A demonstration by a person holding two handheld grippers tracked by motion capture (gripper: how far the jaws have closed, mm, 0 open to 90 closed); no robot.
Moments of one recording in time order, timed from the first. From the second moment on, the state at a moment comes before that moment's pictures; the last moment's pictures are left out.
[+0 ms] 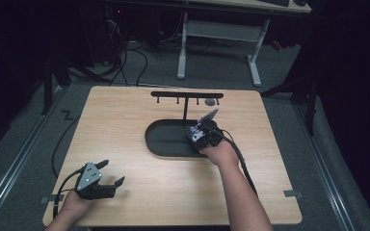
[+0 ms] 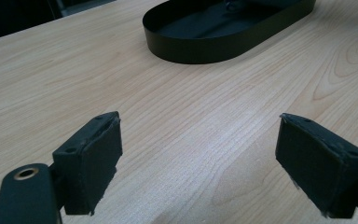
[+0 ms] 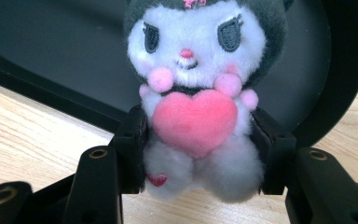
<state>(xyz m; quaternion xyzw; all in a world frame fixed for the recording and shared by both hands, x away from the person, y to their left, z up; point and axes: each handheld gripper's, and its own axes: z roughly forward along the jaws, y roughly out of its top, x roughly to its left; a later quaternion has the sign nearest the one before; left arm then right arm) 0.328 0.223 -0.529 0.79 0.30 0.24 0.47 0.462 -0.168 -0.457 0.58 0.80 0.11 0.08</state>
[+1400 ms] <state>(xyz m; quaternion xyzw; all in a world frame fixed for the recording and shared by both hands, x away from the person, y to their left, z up) 0.328 0.223 -0.529 0.79 0.30 0.24 0.47 0.451 -0.182 -0.441 0.60 0.78 0.16 0.10</state>
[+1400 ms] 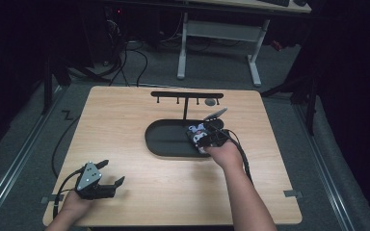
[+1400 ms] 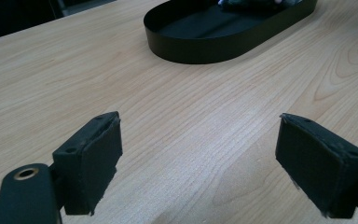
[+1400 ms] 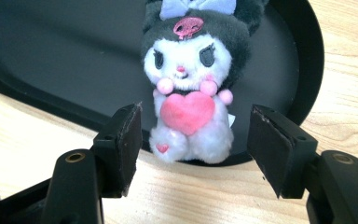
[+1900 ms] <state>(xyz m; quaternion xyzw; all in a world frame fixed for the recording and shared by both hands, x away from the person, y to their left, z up) 0.328 0.223 -0.529 0.79 0.30 0.24 0.47 0.432 -0.187 -0.434 0.59 0.78 0.18 0.11</state>
